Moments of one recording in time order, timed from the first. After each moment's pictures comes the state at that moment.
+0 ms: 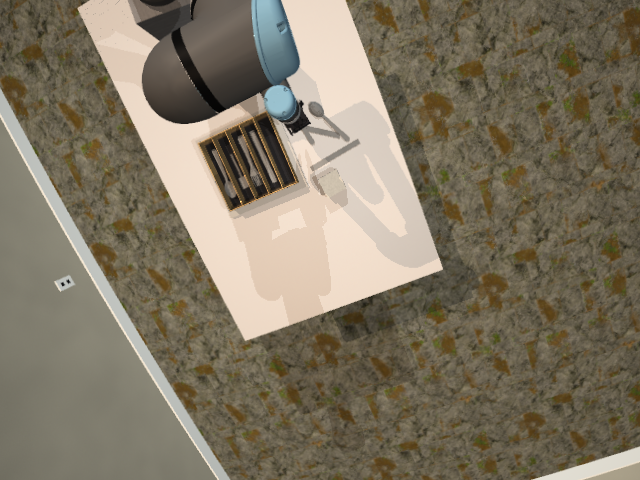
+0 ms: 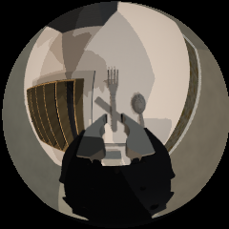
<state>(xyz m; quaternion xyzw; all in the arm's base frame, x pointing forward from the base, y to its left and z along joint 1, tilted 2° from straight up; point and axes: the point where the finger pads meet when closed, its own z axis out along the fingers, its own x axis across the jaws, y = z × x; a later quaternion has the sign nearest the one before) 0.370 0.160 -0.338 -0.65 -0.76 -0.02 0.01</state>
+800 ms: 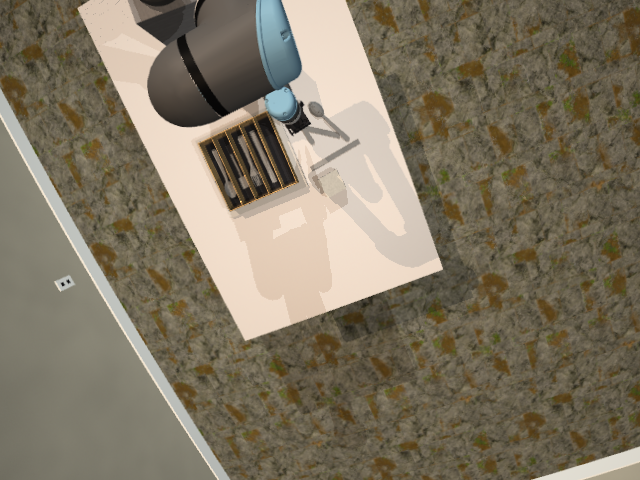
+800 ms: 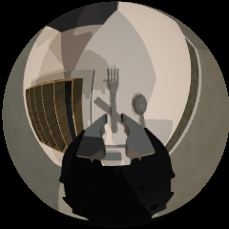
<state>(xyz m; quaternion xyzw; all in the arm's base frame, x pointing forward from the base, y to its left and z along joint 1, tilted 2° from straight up) 0.371 0.160 -0.347 -0.65 -0.76 -0.02 0.01</state>
